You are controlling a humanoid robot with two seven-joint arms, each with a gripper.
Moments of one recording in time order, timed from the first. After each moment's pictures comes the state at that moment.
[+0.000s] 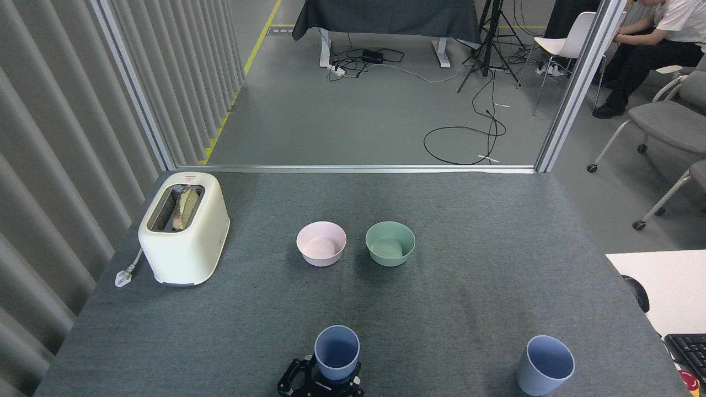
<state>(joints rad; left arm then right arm) -0.03 -0.09 -0.38 -1.08 -1.62 -0.03 0.41 0.50 0.04 -0.08 -1.57 1.57 -0.19 -0.42</state>
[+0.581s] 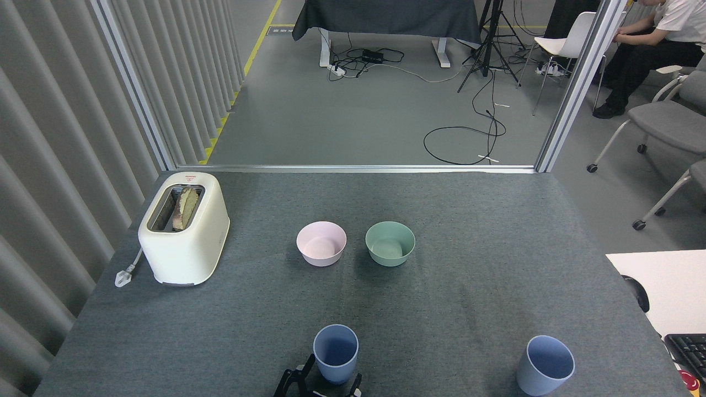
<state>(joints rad) 0.04 -0.09 -0.37 -1.15 -1.60 -0.04 0.41 0.50 0.04 -0.08 -1.56 1.57 -0.19 -0.43</state>
